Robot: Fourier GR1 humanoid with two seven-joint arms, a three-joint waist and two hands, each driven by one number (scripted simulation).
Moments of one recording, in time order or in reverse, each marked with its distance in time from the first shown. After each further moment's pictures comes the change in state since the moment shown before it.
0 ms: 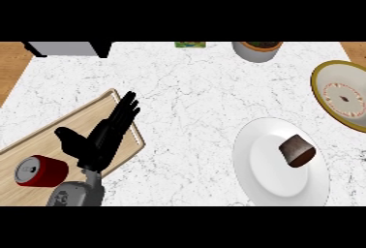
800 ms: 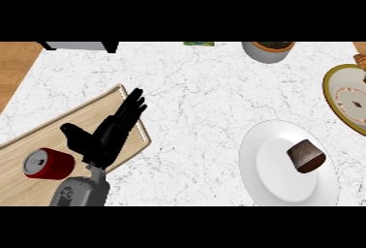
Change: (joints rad) left arm -0.035 -0.016 -0.013 0.003 -0.001 -0.021 0.009; right arm -0.392 -0.053 0.084 0.921 0.279 -0.345 -0.213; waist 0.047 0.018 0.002
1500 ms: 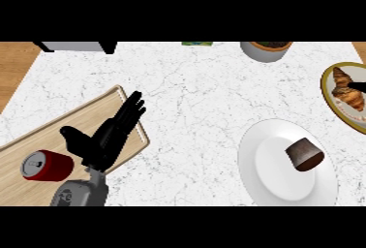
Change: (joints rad) left arm 0.022 0.000 0.001 -0.001 0.005 -0.010 -0.003; right arm -0.116 0.021 -0.283 0.293 -0.264 -0.026 -0.254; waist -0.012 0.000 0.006
